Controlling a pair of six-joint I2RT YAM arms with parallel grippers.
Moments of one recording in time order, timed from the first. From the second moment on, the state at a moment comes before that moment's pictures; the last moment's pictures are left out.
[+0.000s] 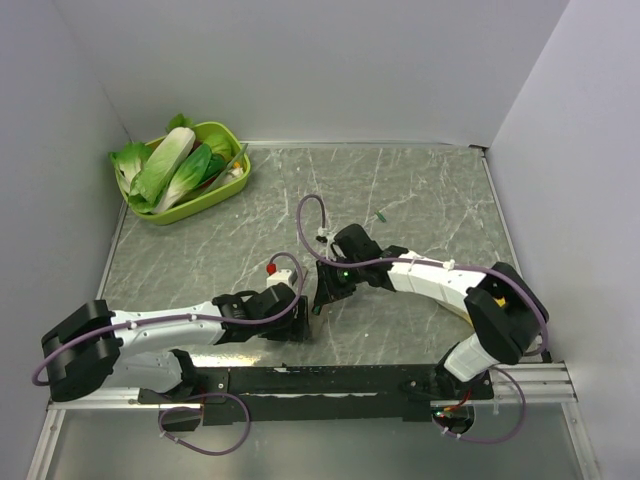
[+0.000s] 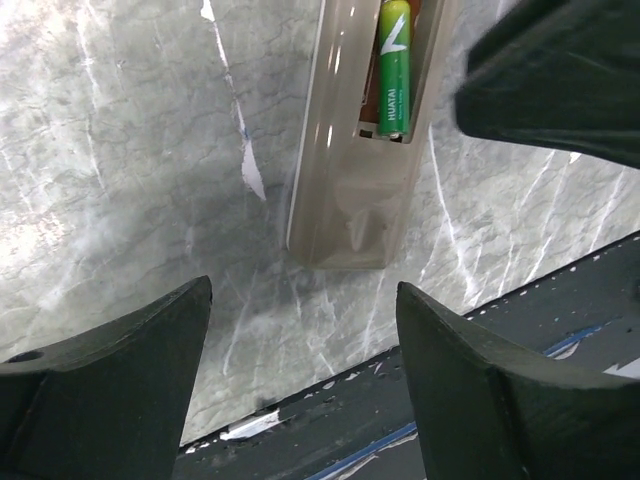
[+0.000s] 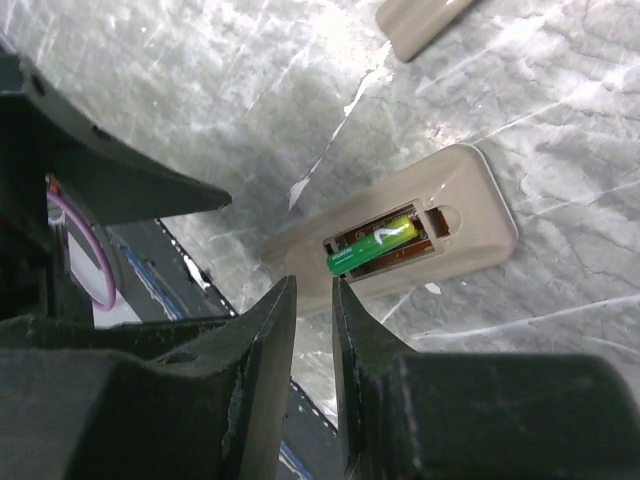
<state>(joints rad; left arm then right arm) -1.09 1.22 0.56 -0.28 -0.15 -0.94 0.76 1.52 0.86 -0.25 -0.43 0.45</state>
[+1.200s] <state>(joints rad) -1.09 1.23 0.56 -0.27 -0.15 -0.97 0.76 1.67 0.93 -0.28 -0.41 0.51</state>
